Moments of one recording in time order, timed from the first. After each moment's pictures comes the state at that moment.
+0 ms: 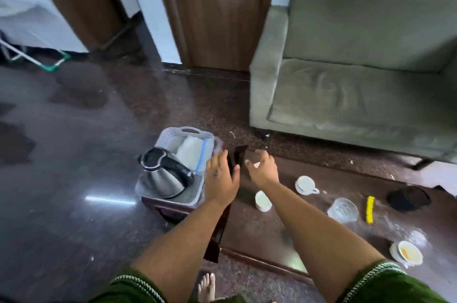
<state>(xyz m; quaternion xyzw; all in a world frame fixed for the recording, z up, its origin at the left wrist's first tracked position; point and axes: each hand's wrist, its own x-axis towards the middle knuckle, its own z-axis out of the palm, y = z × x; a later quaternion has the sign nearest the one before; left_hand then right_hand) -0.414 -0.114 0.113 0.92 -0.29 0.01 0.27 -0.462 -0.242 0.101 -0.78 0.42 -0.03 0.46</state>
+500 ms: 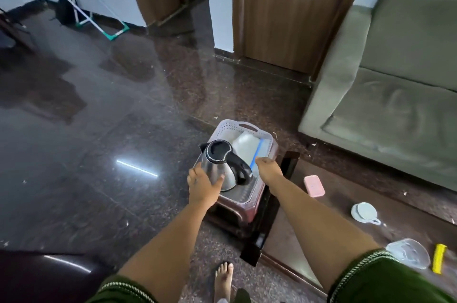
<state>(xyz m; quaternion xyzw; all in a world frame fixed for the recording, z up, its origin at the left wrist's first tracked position) -0.295 0.076 0.083 0.93 0.02 -0.15 0.33 -0.318 -0.115 0.091 -0.74 0.39 0.12 0.53</state>
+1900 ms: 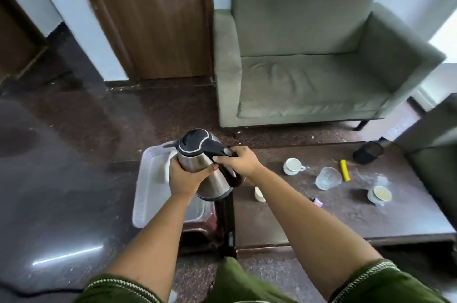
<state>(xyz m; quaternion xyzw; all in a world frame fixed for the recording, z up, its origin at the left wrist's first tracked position) -0.289 -0.032 0.119 0.81 -0.14 -0.20 0.53 -0.413 -0.155 0.179 -0.72 0.41 -0.06 0.56</state>
